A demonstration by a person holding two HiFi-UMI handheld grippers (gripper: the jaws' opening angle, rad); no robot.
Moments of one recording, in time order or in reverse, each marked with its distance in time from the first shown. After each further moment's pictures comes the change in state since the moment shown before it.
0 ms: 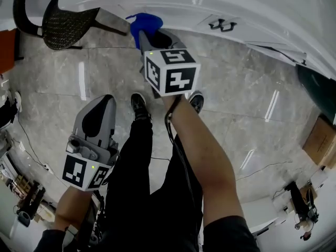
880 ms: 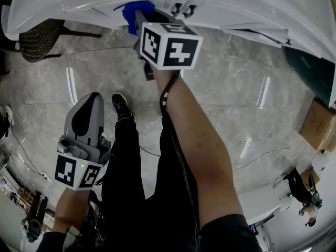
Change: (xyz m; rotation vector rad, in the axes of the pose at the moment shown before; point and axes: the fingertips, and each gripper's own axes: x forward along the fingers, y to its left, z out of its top) left arm 0.055 -0.060 -0.022 -0.044 0.000 -0.034; right arm -0.040 -0.117 0.028 0.116 -0.059 -0.085
